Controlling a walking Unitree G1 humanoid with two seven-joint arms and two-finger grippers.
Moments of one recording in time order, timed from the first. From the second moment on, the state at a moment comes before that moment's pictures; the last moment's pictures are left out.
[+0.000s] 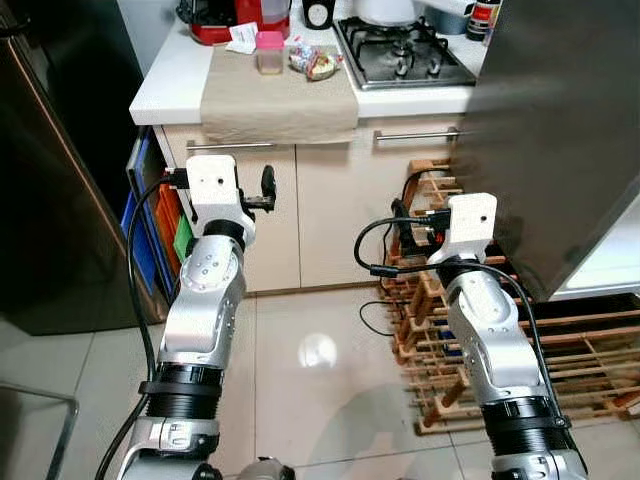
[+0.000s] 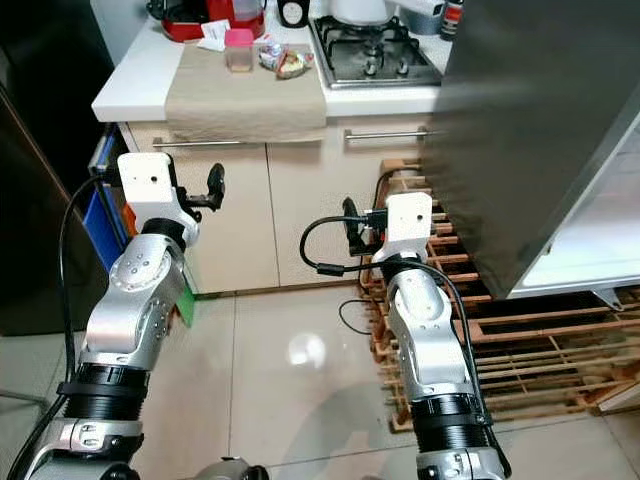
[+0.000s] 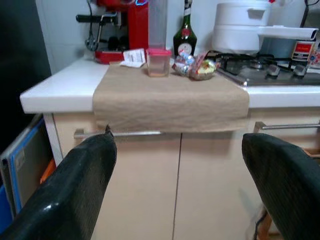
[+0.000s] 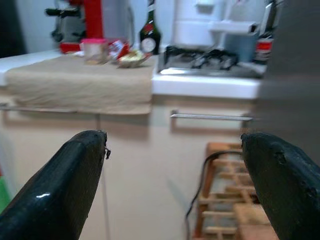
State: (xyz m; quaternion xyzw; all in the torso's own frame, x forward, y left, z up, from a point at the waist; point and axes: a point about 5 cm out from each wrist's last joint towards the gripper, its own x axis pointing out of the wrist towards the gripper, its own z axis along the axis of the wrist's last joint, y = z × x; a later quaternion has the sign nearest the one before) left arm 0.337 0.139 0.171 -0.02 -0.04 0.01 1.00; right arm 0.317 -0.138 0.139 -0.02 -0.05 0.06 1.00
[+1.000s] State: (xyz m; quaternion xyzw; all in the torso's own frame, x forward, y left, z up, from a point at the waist) left arm 0.346 0.139 0.181 -0.03 -0.06 0.01 1.00; right arm 0.327 -0.142 0.149 -0.01 -0.07 0.04 1.00
